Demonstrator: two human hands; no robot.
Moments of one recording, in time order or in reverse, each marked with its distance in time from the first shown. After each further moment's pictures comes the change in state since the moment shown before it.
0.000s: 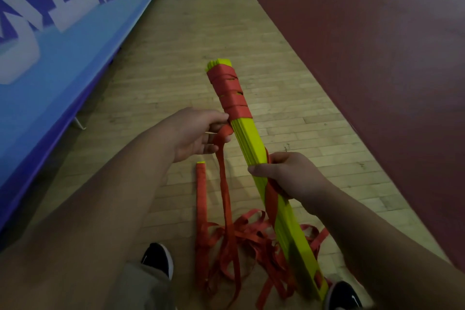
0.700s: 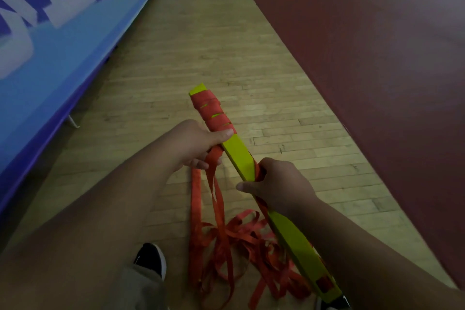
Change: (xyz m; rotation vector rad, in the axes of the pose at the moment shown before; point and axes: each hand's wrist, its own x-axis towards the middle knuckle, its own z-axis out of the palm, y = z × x) left_hand 0.000 -0.021 0.010 0.315 0.110 -0.025; right_hand 0.000 0.010 0.014 -0.598 0.106 -0.102
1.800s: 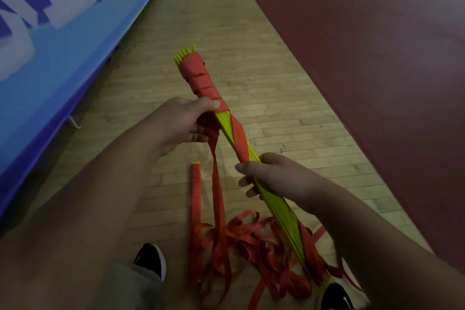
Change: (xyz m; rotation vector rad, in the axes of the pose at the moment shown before) left_hand 0.002 0.022 -0.024 -0.259 0.002 0.212; right_hand -0.006 -0.010 -0.036 0.551 -0.332 0.058
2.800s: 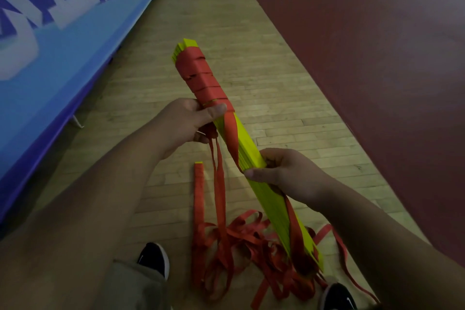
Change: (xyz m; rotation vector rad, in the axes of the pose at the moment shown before) left_hand 0.001 -0.013 -0.010 0.073 -0.028 0.149; right_hand 0.007 0.012 -0.009 -0.051 0.047 -0.213
